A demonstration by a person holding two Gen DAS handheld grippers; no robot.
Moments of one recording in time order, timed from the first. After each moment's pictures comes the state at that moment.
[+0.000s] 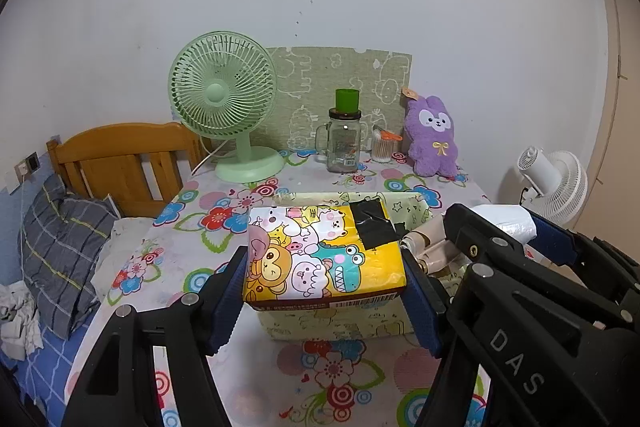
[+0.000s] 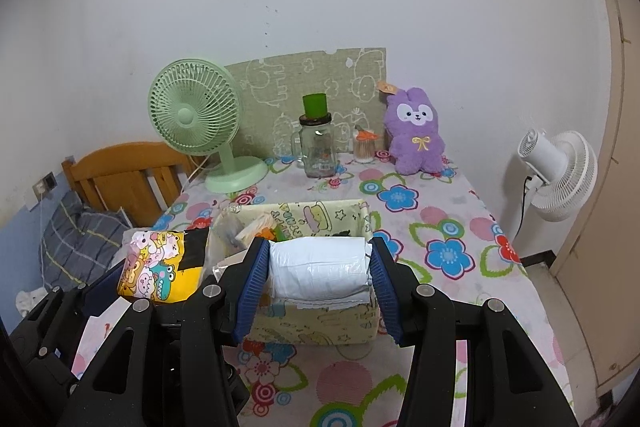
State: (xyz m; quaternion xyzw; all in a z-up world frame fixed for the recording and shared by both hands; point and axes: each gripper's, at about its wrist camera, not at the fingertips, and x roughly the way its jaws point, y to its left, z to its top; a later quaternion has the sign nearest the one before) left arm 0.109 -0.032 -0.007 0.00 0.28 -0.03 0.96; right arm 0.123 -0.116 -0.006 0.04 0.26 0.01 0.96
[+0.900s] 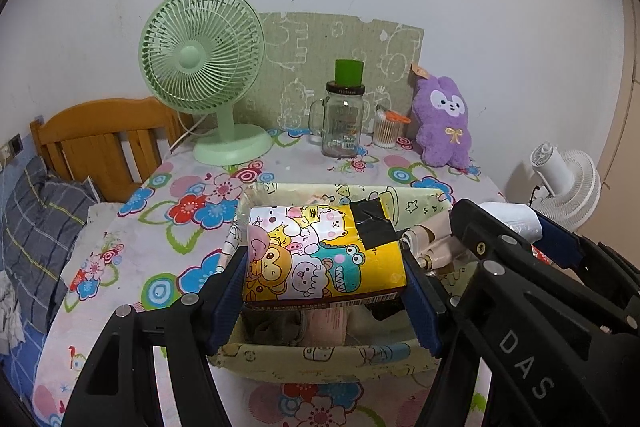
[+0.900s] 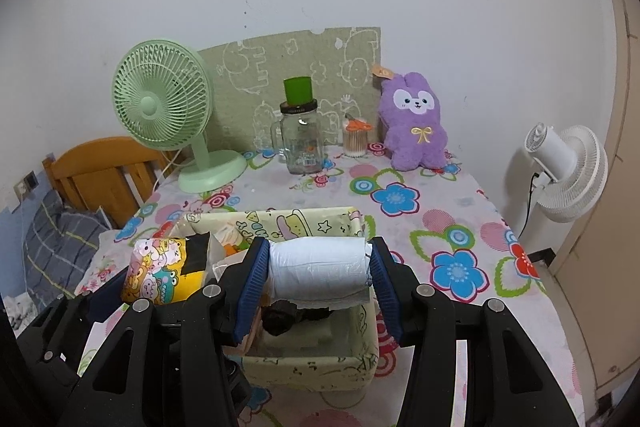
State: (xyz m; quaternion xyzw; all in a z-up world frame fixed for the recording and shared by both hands) left arm 0.180 -0.037 -0.044 -0.02 0.31 -0.03 0.95; right arm 0.193 -0.127 -0.041 0.04 0.28 0.00 0.96
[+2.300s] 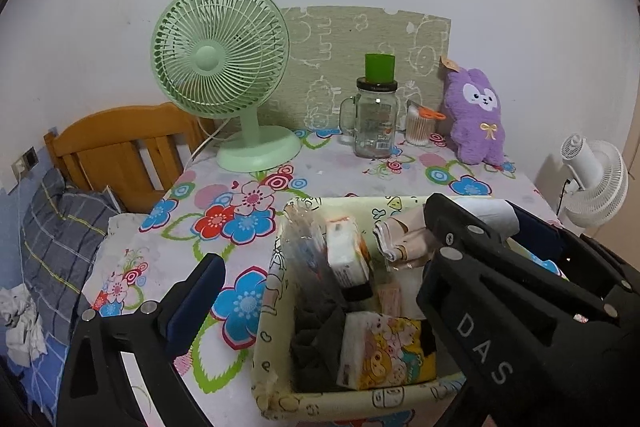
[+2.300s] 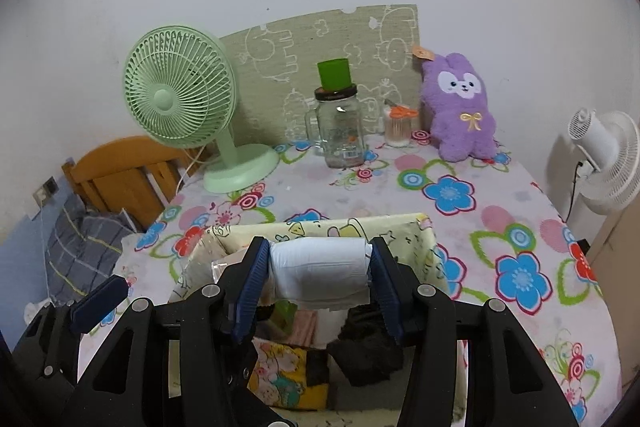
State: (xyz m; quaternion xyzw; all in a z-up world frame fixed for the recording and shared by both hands) left arm 0.210 -0.016 -0.050 0.01 0.32 0.00 0.95; right arm 0.242 -0.100 -0.057 0.07 0.30 0.05 0.95
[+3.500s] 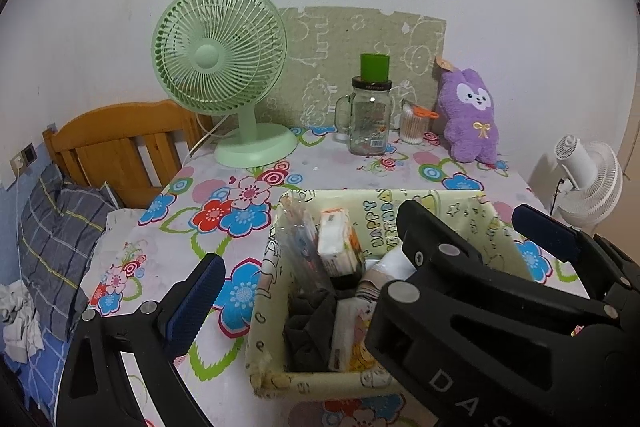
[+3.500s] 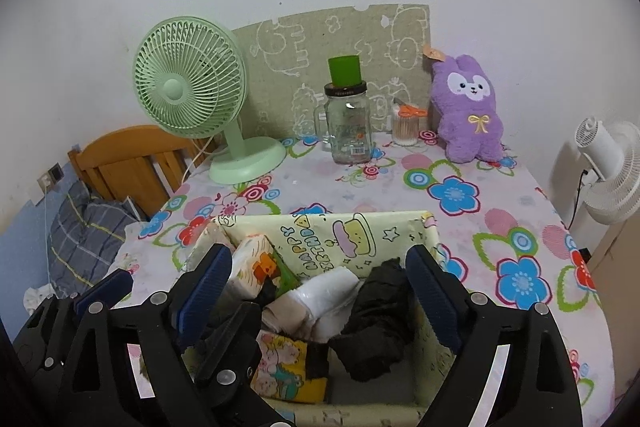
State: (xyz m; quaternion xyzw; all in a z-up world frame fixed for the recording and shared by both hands) left arm 0.195 -0.021 -0.044 0.01 0.31 0.00 0.95; right arm 0.227 -0.102 -0.053 0.05 0.30 0.06 0.95
